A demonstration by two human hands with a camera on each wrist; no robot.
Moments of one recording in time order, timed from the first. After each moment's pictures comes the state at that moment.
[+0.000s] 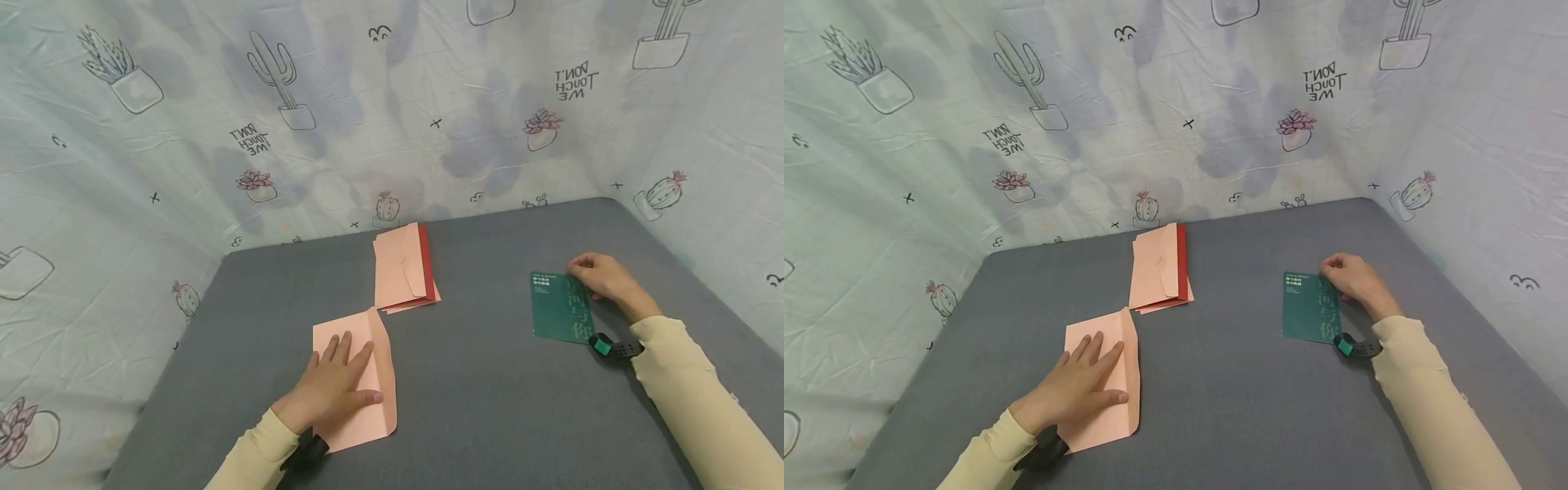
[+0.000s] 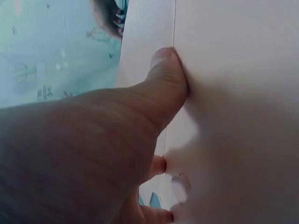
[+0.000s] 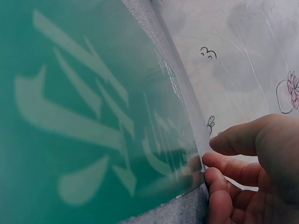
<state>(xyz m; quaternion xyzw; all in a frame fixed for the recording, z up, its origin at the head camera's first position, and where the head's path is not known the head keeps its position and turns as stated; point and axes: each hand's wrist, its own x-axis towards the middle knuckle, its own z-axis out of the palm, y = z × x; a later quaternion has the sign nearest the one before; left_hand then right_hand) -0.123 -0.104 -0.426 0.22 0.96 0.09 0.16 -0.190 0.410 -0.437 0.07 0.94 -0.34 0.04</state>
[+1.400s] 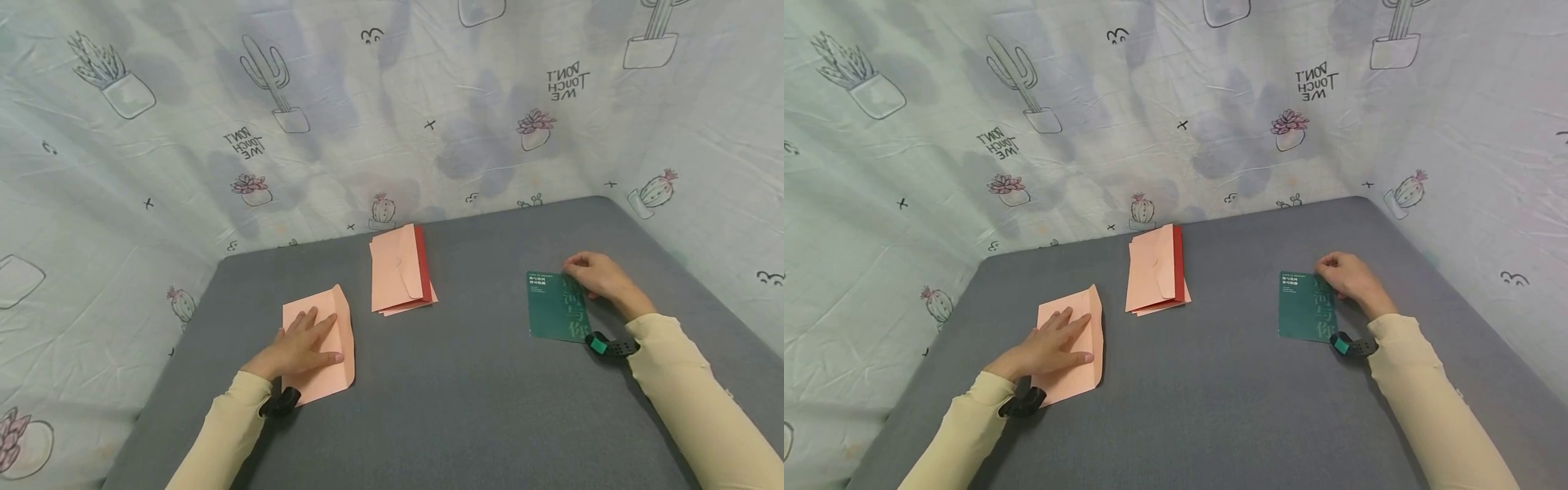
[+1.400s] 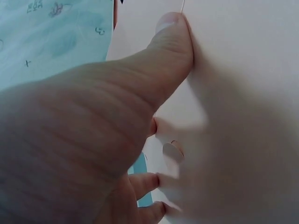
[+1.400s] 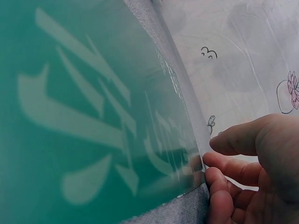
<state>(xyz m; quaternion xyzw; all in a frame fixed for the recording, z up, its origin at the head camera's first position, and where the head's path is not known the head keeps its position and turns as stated) -0.200 -0.162 -0.420 0.19 0.95 0.13 0.19 -0.187 0.408 -0.439 0.07 0.94 -0.34 0.03</state>
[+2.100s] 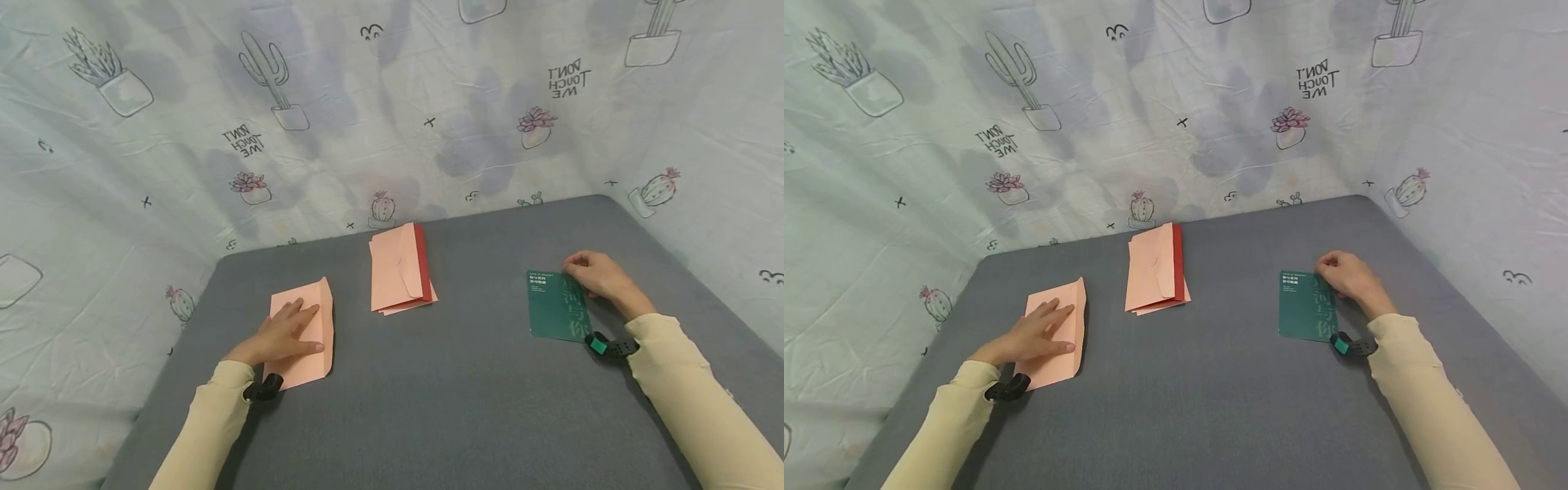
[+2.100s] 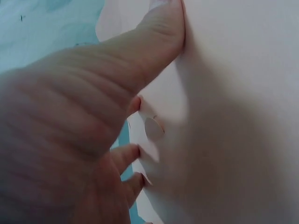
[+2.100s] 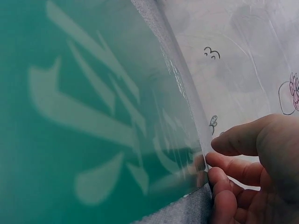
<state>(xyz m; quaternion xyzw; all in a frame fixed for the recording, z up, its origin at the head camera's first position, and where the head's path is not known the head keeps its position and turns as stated) -0.232 -0.199 -0.425 0.21 0.95 0.16 0.18 -0.187 0.407 -0.438 0.07 0.94 -0.34 0.04</state>
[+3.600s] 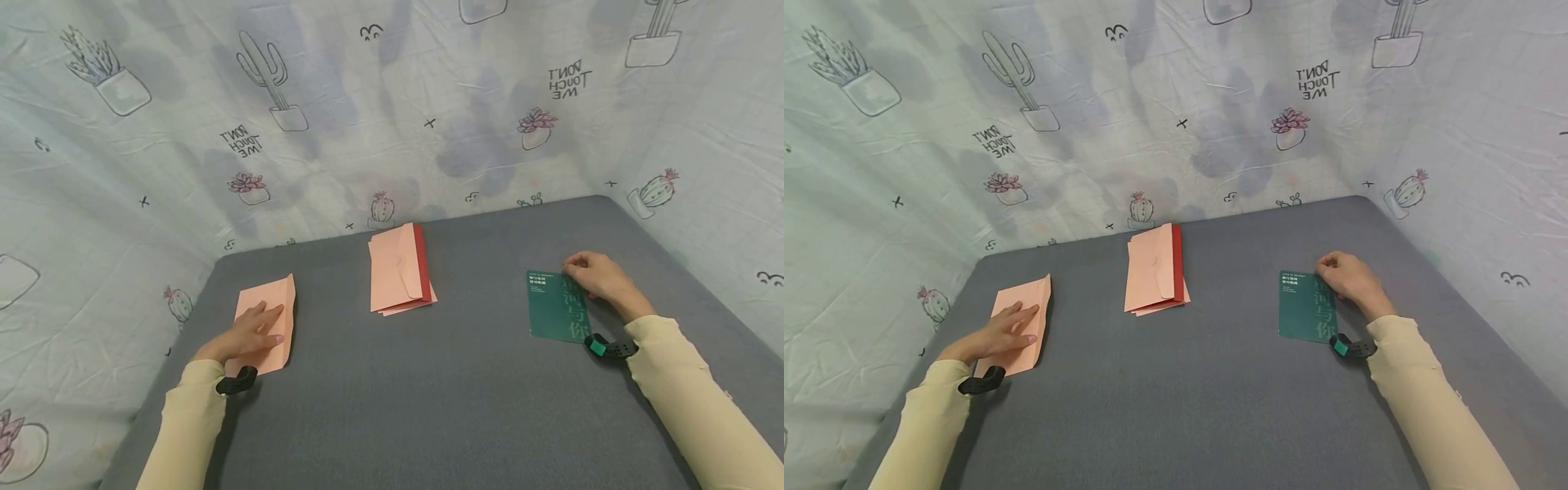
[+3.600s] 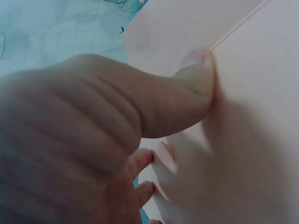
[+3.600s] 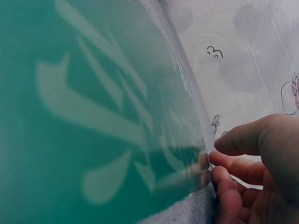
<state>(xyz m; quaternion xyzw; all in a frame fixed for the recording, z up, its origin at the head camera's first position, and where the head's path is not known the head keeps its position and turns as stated) -0.248 -0.255 -0.418 0.15 0.94 0.23 0.22 -0.188 0.409 -0.440 0.07 0.94 -0.32 0.03</state>
